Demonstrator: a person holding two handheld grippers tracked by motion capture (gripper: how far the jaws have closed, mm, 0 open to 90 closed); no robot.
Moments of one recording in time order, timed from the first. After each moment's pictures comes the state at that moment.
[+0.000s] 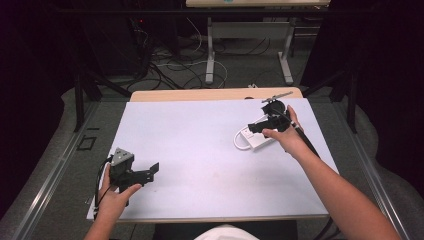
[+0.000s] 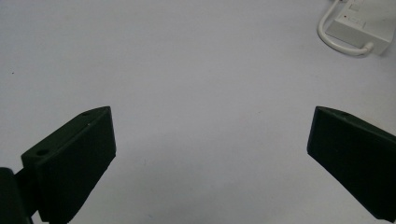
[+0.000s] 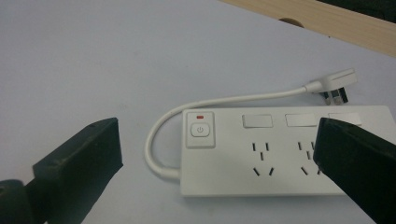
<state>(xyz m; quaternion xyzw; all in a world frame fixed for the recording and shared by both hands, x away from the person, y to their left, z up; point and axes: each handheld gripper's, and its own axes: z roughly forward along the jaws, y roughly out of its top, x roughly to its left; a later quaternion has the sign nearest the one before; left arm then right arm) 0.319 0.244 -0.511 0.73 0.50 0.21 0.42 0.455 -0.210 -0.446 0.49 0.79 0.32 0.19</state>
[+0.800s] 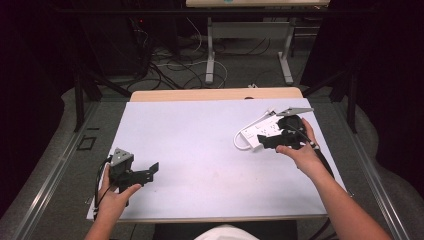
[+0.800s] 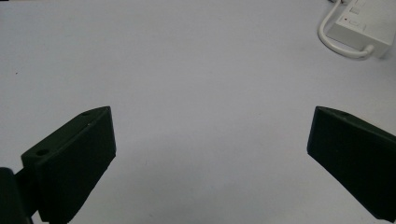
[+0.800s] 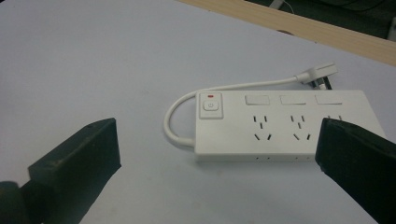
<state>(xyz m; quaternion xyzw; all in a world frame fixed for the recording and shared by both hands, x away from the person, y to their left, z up) 0.317 0.244 -0.510 0.72 0.50 0.21 0.42 0.389 -0.234 -0.435 0.47 0.77 0.38 0.21</state>
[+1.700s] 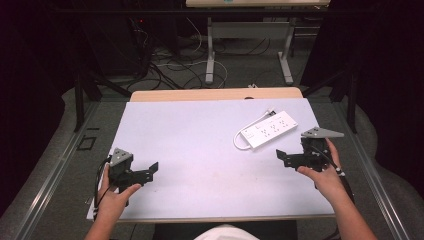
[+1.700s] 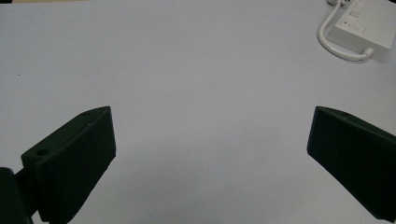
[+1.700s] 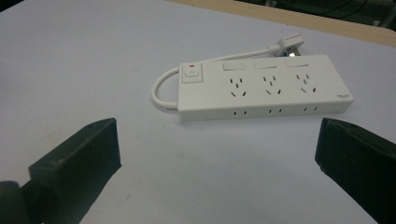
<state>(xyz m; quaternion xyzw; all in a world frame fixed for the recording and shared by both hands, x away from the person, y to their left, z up) 0.316 0.244 -0.509 0.72 0.50 0.21 0.43 0.335 -0.283 -0.457 0.48 0.74 0.41 0.23</state>
